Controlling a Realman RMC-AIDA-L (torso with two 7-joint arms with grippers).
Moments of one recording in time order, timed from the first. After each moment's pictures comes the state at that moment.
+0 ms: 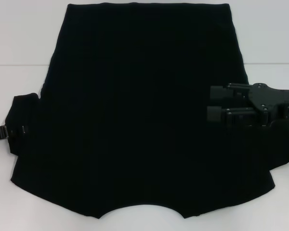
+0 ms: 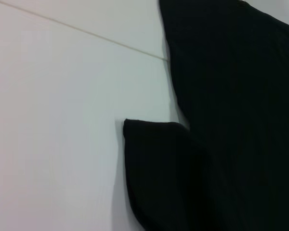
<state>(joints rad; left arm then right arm) -0.52 -2.04 0.43 0.75 2.44 1.08 -2.16 0.69 1.97 -0.58 -0.59 -1.97 -1.78 1.57</state>
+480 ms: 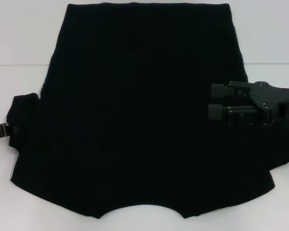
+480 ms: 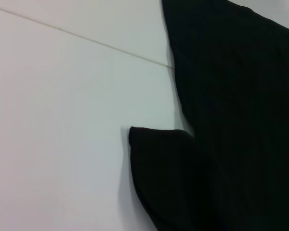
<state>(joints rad) -0.52 -2.04 0.43 0.76 2.44 1.07 -2.16 0.69 1.97 -0.58 -0.59 -1.96 -1.78 1.57</state>
